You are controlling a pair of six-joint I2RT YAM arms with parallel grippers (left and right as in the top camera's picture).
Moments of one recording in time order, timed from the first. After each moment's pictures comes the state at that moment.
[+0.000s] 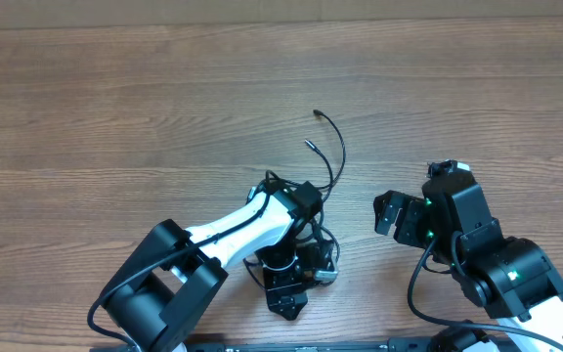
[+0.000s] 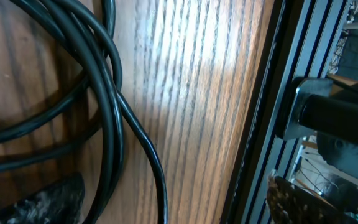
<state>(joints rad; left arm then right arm) -0.78 1.83 1.04 -1.10 0.46 0.69 0.43 0.91 0.94 -1.00 0.09 0.65</state>
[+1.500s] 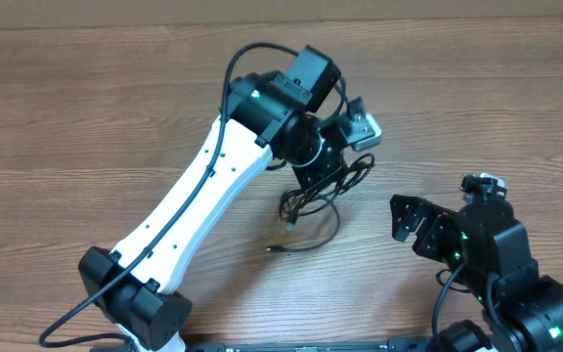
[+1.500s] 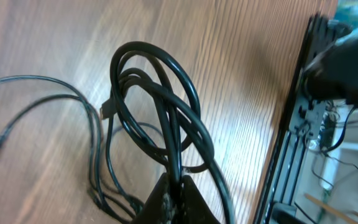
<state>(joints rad) -0.65 1.84 1.95 -1.36 0.46 0.44 0.43 0.71 0.94 -1.00 0.12 0.75</state>
